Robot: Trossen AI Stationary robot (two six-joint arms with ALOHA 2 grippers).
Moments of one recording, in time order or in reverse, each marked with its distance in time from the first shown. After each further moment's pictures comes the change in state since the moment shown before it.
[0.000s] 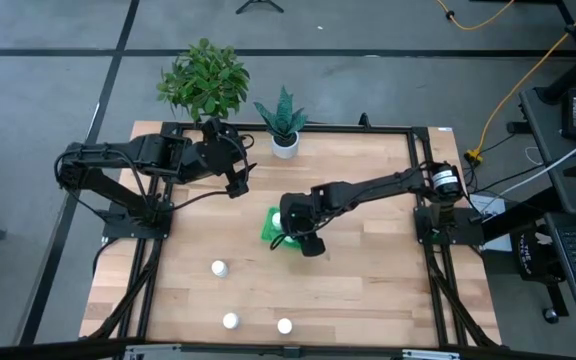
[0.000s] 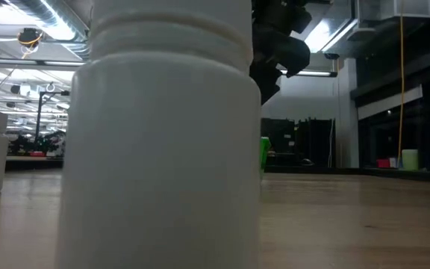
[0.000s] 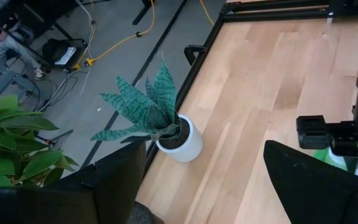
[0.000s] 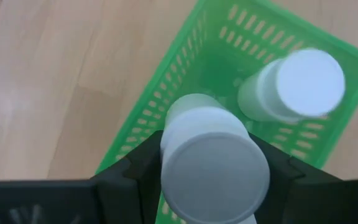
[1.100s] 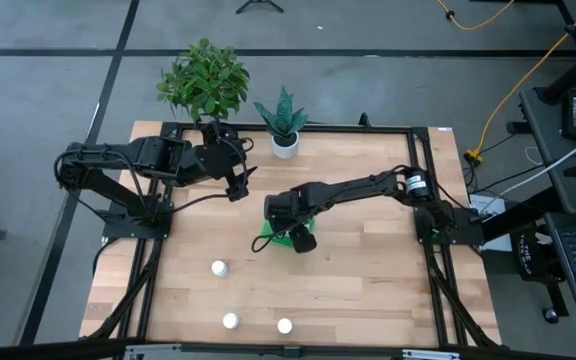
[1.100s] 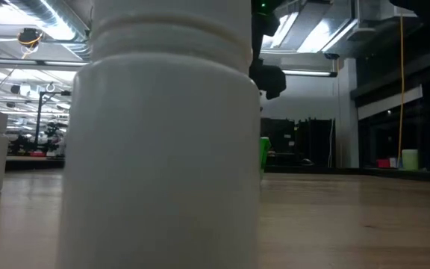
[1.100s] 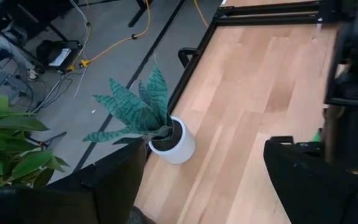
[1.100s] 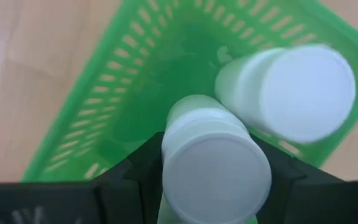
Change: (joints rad) left arm -0.026 0.000 0.000 0.003 0.000 -0.026; right arm -0.019 0.223 0.288 -0.265 0.079 -0.101
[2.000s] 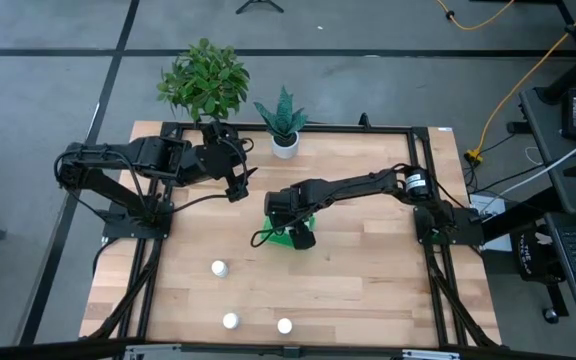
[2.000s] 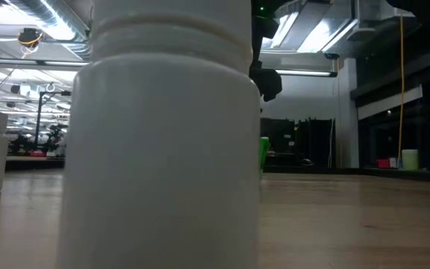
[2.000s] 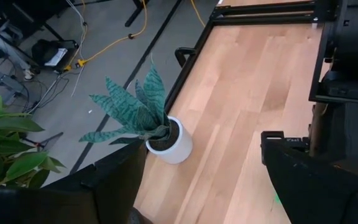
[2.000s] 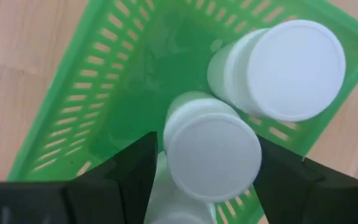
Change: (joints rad) left arm 0.000 0.000 0.000 0.000 0.014 0.000; right arm -0.017 0.000 -0.001 -0.010 0.011 0.035
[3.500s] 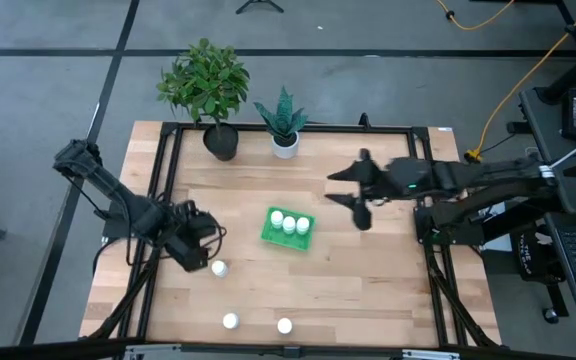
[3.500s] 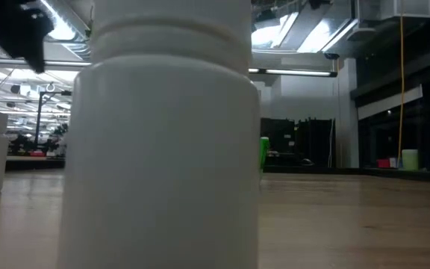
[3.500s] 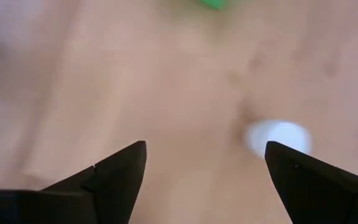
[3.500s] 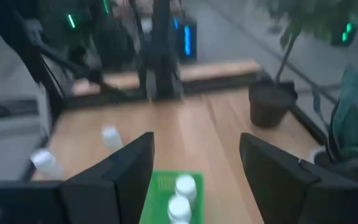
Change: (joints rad) left arm -0.527 -0.114 -0.585 -0.122 0.289 -0.806; right arm 0.112 -1.080 -0.677 0.637 0.279 0.413
